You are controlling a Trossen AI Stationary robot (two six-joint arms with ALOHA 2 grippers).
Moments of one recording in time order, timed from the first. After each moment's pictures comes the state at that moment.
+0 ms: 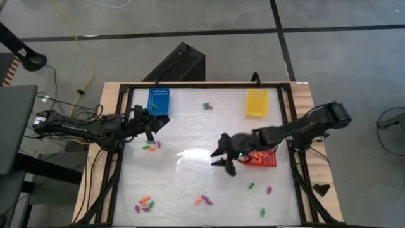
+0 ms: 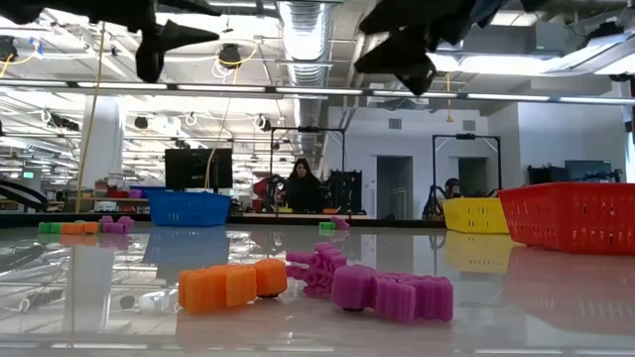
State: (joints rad) left arm -0.11 0.66 0.44 0.31 -0.48 -0.61; right arm 0.25 1.45 0.96 -0.01 0.01 0.37
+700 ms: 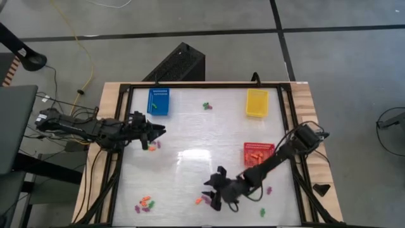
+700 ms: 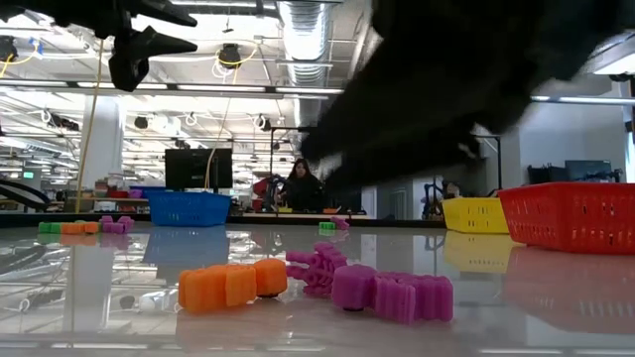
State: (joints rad) left arm -0.21 0.57 0.44 0.06 -0.42 -0.65; right arm 0.61 1.95 1.09 0.26 0.51 0.73
